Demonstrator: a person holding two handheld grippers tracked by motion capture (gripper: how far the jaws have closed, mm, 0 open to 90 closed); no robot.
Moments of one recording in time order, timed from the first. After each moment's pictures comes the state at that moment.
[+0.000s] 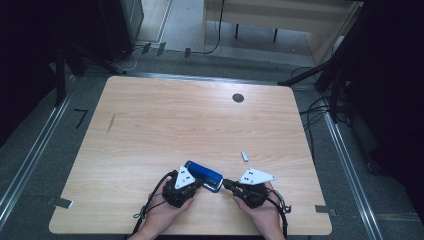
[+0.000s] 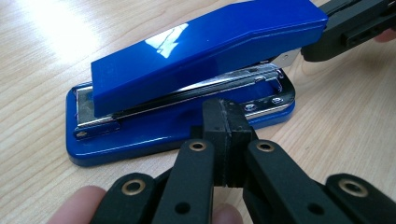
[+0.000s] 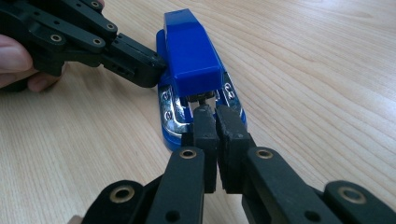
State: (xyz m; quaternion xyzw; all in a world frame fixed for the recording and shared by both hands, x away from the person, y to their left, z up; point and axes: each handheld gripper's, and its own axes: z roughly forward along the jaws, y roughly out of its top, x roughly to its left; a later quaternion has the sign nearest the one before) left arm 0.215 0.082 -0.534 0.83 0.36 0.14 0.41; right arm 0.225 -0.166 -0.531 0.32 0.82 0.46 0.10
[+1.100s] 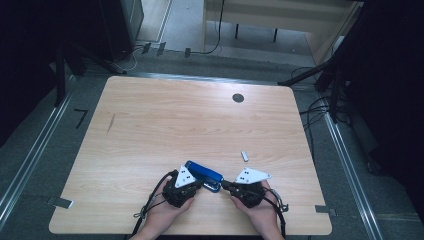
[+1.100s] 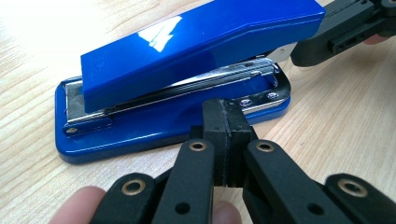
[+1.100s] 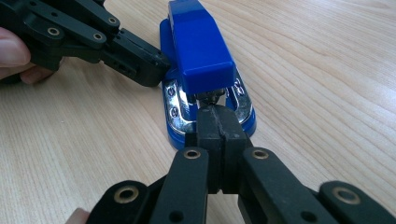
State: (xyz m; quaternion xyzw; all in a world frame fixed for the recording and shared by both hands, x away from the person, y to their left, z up) left arm 0.217 0.082 -0.535 0.83 0.36 0.12 0.40; right arm 0.226 -0.158 -0.531 0.31 0.84 0.44 0.09
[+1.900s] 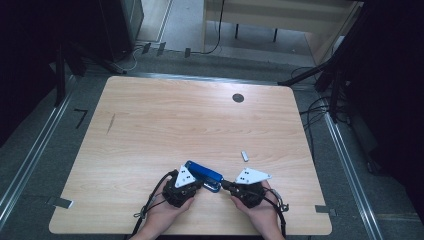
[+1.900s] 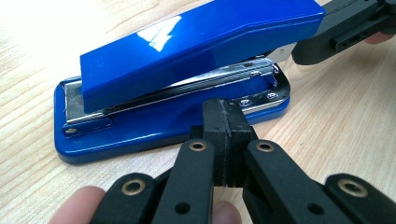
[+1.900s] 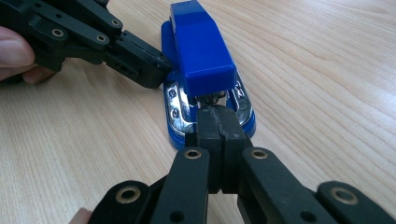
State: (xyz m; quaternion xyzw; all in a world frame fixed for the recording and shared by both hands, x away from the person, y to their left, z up) left arm 0.217 0.082 -0.535 0.83 0.36 0.12 0.40; right arm 0.226 -0.159 -0.530 0.31 0.84 0.44 0.09
